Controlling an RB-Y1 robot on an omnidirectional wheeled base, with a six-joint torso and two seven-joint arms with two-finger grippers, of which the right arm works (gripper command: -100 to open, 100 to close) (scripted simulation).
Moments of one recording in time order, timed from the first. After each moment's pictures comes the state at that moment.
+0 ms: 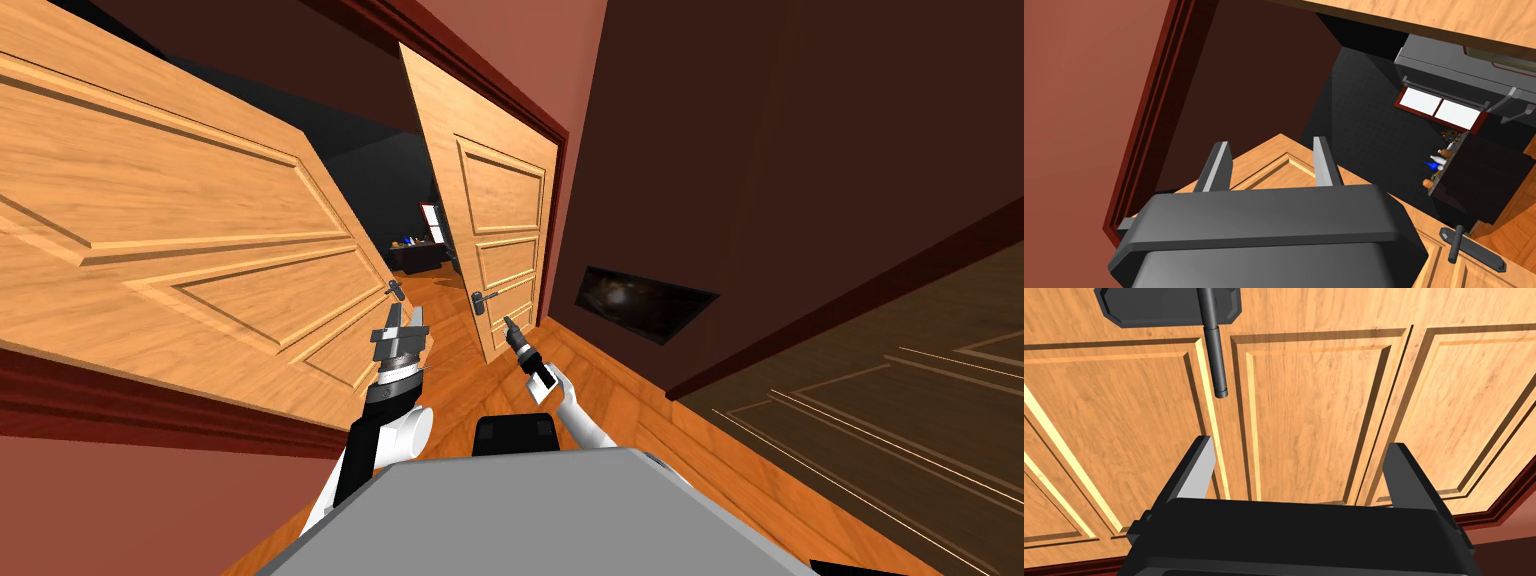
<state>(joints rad) -0.10 -0.09 0.51 -1.35 0.02 -0.39 -0.15</state>
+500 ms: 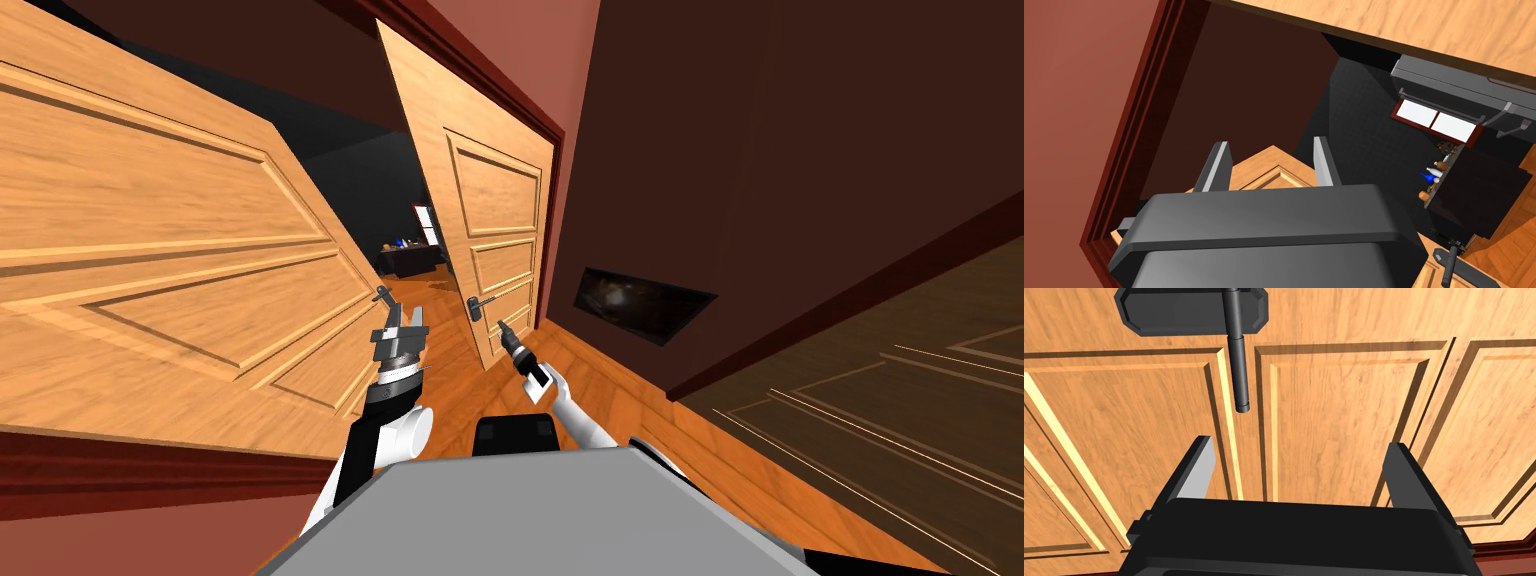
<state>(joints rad) -0.17 -0.09 0.57 -1.24 0.01 -0.38 -0.18</state>
